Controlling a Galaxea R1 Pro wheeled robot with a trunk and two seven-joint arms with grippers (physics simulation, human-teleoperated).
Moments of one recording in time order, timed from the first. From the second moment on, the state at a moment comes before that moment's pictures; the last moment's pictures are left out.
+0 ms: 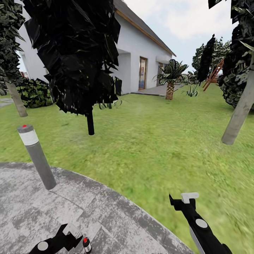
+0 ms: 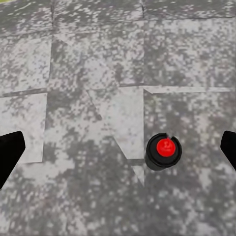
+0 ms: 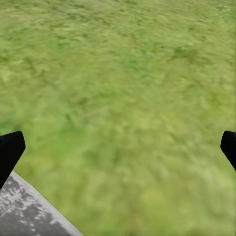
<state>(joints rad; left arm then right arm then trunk) -0.44 0.18 0.09 -0.30 -0.46 -0.25 -0.38 -0.31 -0.11 0.00 -0.91 0.01 -0.02 0.00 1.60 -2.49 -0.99</state>
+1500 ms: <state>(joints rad) -0.44 0.18 0.09 -0.30 -0.46 -0.25 -0.38 -0.31 -0.11 0.00 -0.92 0.00 -0.02 0.00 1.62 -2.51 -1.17</state>
